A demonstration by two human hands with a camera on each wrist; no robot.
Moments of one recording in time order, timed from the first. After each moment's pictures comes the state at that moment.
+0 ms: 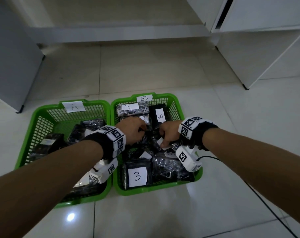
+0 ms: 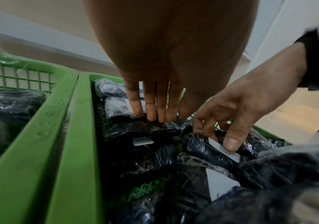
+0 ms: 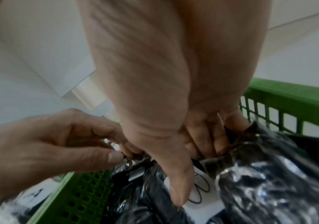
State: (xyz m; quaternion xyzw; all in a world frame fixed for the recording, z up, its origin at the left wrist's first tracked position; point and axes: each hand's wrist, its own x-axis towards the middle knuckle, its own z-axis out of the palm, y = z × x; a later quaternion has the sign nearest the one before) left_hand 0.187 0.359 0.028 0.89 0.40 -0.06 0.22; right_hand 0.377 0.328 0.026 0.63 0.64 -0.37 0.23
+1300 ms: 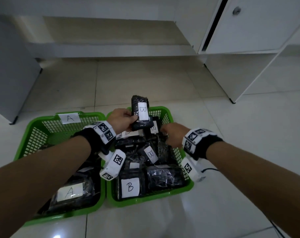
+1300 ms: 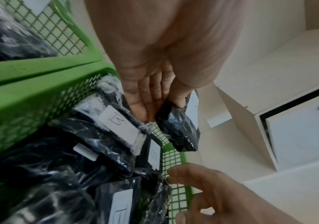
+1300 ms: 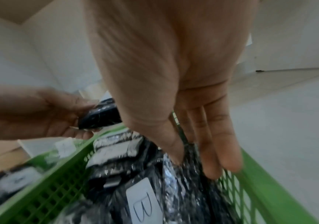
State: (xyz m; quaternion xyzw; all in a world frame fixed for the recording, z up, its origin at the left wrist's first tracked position) left_hand 0.195 0.386 0.064 0.58 0.56 0.21 0.55; right_hand 0.401 0.306 0.058 0.71 0.64 -0.28 0.08
